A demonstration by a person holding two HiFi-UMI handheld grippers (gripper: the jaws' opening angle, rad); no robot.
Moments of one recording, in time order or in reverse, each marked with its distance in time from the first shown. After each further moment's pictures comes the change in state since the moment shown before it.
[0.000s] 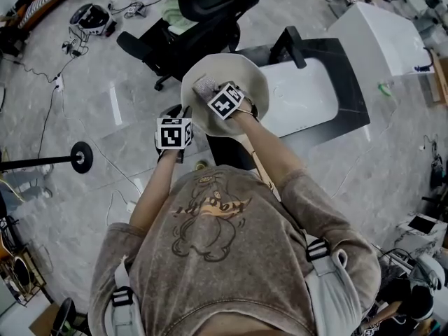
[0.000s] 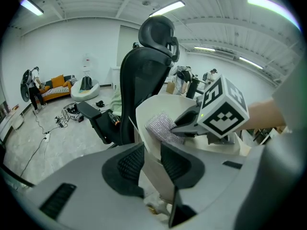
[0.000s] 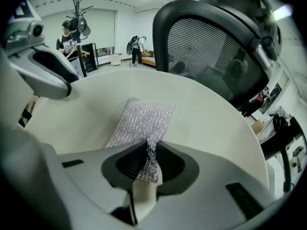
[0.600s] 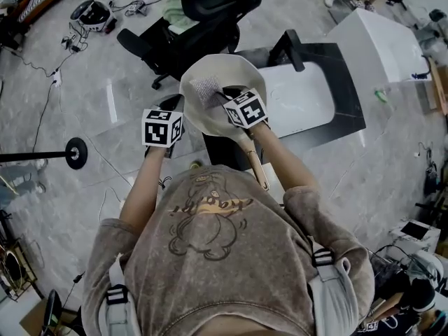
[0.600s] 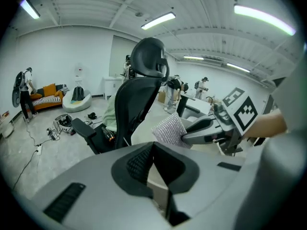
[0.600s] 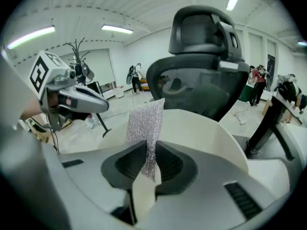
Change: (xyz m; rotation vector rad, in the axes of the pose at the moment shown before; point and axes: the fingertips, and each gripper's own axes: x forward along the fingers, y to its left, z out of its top) left arm -0.042 -0.009 0.059 0.061 -0.116 -0.083; right arm -0.102 0.005 0.021 0.233 -0.269 0.154
